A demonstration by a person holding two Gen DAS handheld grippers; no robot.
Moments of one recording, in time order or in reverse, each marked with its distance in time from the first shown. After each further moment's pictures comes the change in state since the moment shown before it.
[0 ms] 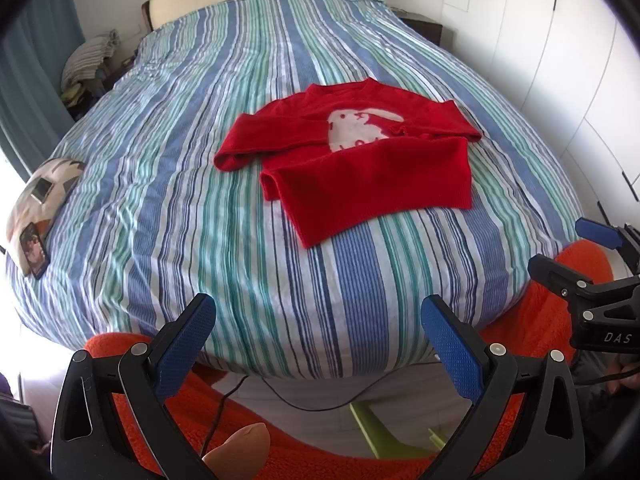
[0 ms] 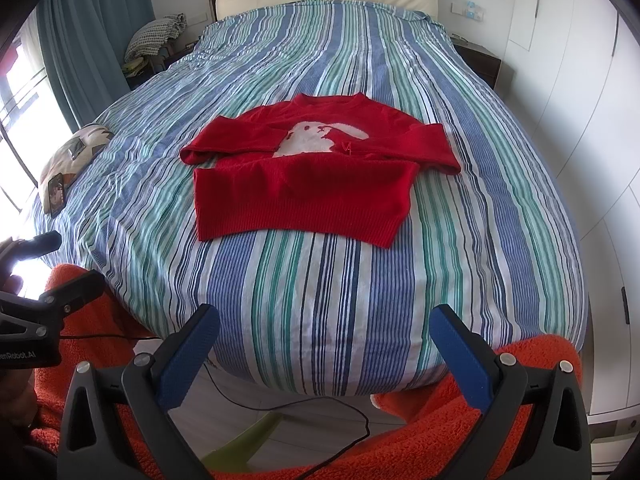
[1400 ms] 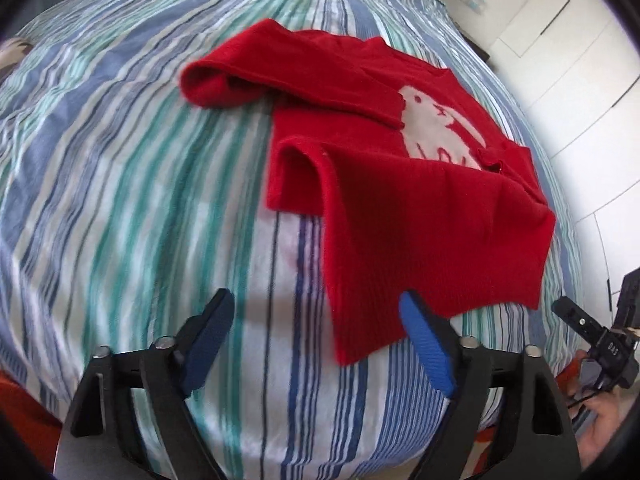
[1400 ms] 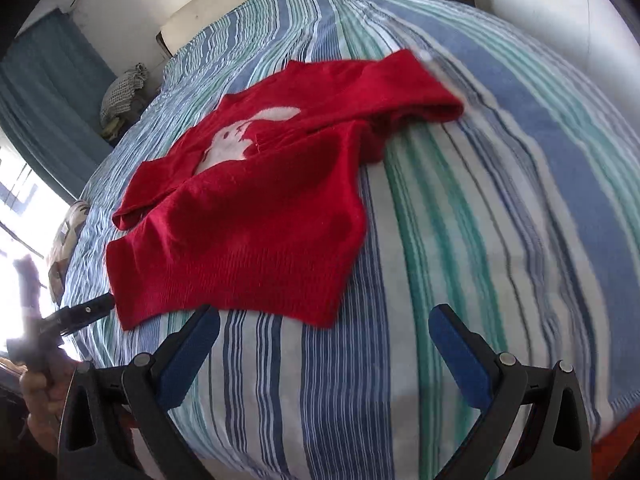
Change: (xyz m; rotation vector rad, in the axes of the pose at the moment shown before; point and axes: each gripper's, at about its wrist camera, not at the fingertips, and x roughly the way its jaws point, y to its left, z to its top) left arm 0.212 0.072 0.045 -0.329 0.122 -0.250; right arm 0.182 -0.118 0.038 0.293 0.027 0.203
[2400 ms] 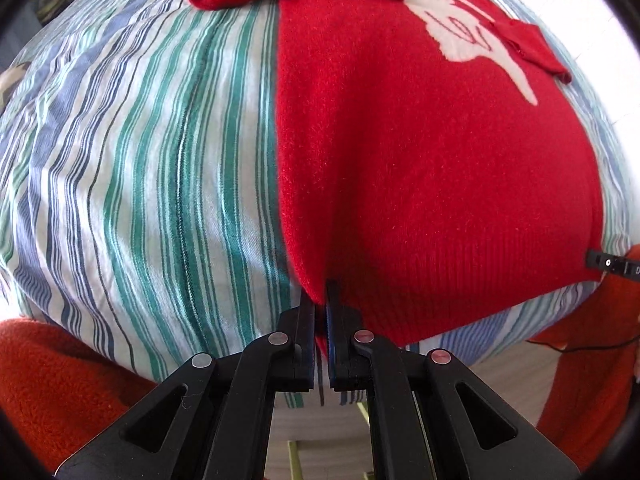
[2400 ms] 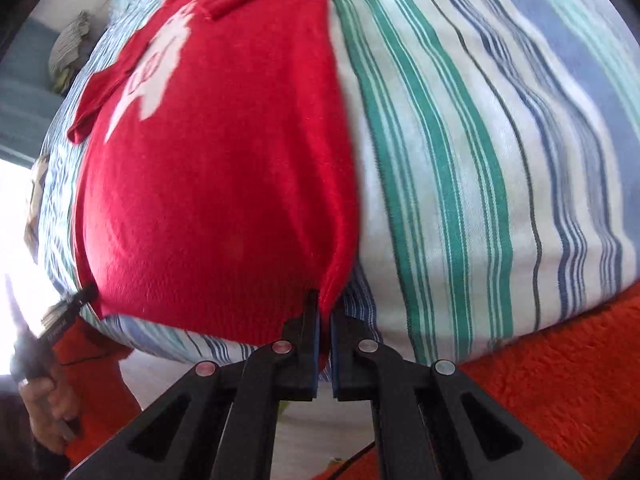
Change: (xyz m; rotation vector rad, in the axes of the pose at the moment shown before) left arm 0.001 -0.002 -0.080 0.185 0.184 0.206; right arm 0.015 -0.009 -0.066 0.107 0.381 -0.107
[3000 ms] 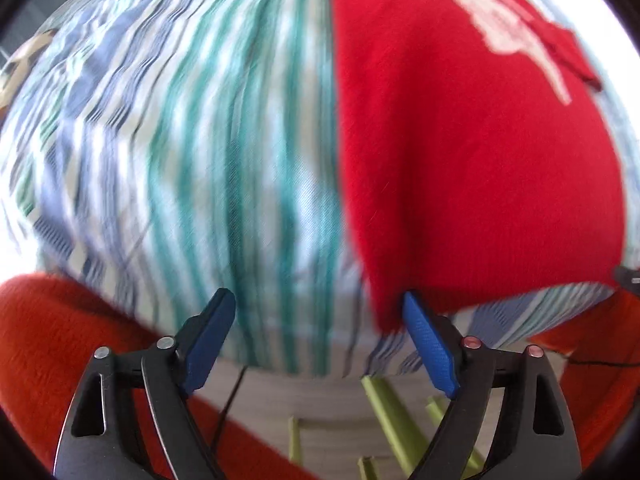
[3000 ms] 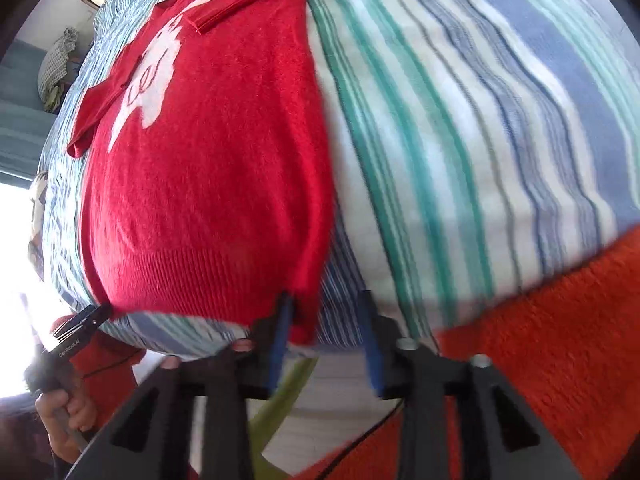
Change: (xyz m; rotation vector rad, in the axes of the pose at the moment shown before) left arm -0.005 0.026 -0.010 -0.086 0.101 0.082; right arm -0.036 -0.007 -0.022 0.046 0.015 -0.012
